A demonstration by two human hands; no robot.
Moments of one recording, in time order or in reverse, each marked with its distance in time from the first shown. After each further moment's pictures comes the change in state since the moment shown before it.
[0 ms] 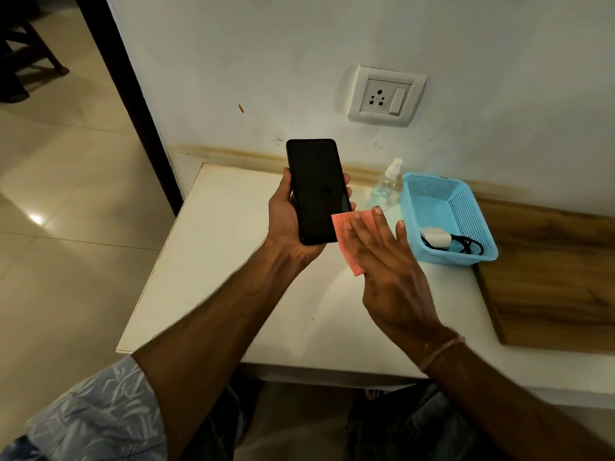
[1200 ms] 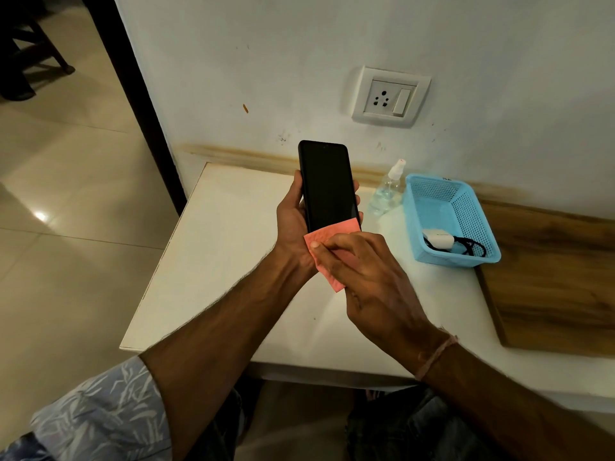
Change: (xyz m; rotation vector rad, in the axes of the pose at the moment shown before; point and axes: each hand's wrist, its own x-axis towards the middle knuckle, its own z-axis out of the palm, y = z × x) left_hand -0.008 -0.009 -0.002 0.003 -0.063 -0.074; right_hand 0.006 -0.024 -0.006 0.080 -0.002 -0.177
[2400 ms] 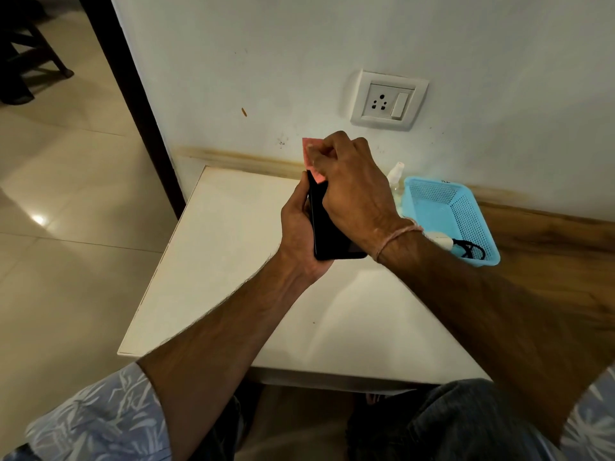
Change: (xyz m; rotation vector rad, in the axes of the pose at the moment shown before) left_hand 0.007 -0.008 0.000 0.012 0.112 0.129; right_hand 0.126 0.018 -0.012 -0.016 -0.046 0.288
